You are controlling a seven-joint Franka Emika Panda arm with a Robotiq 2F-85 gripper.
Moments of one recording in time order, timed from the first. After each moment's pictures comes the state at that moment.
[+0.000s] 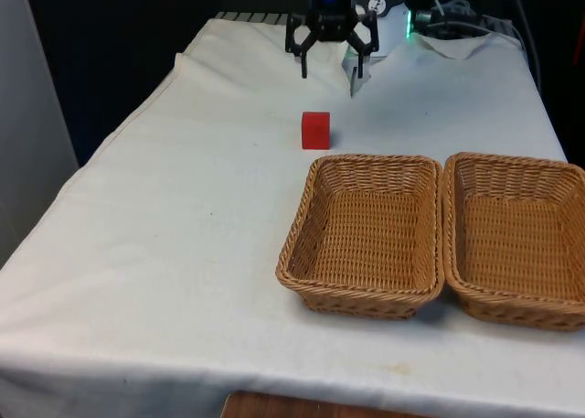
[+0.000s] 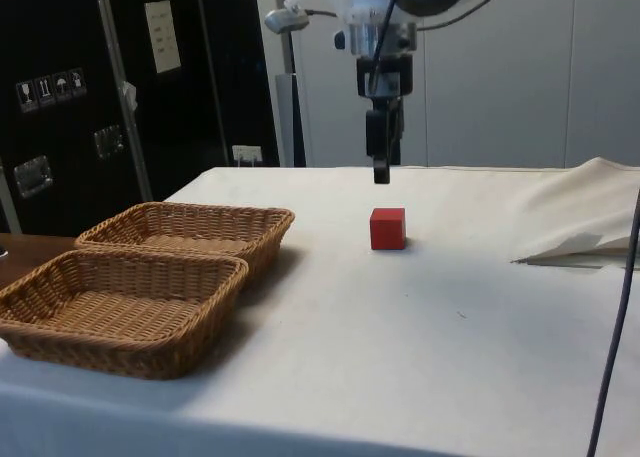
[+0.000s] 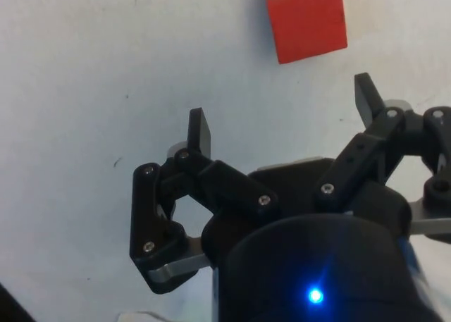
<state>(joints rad) 0.32 -0.08 -0.49 -2.65 -0.04 2.61 -0.18</state>
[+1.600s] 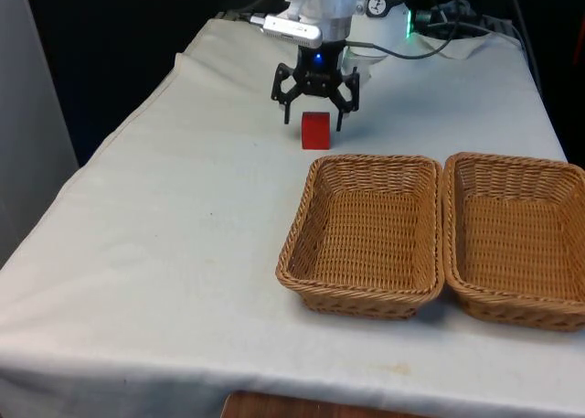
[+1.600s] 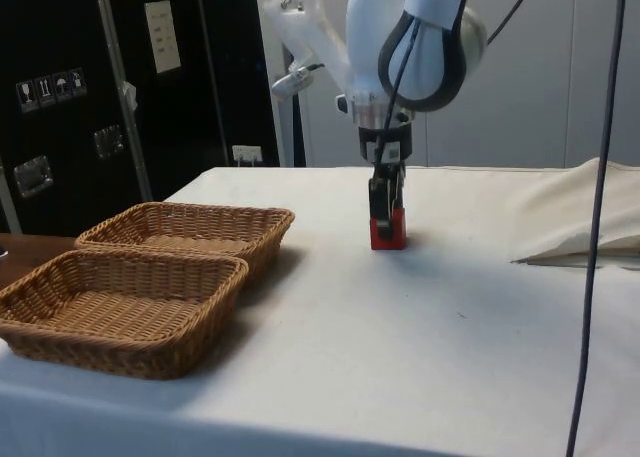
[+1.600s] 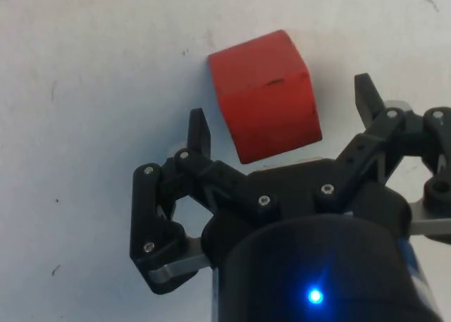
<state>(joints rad) 0.32 0.25 -0.47 -2.62 0.01 2.89 -0.18</state>
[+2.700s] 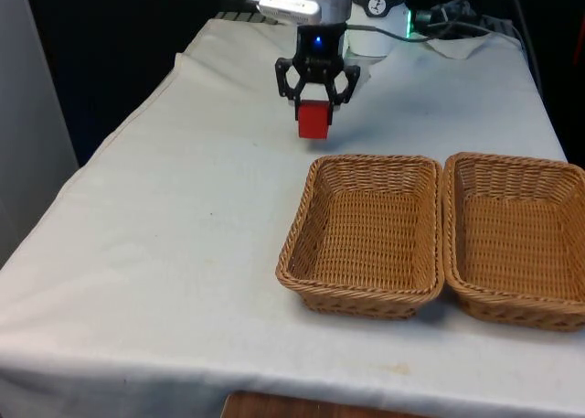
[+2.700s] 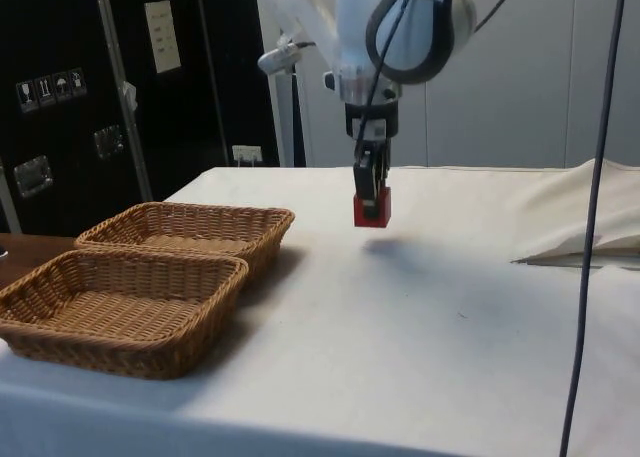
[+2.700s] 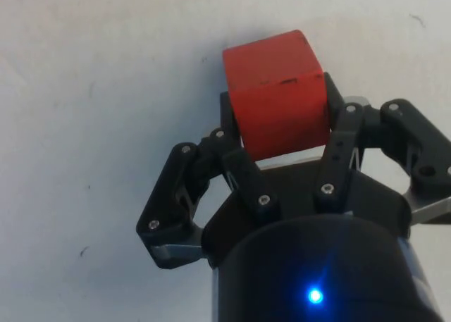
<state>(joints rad) 0.32 0.16 -0.48 -2.58 0.00 2.80 -0.18</state>
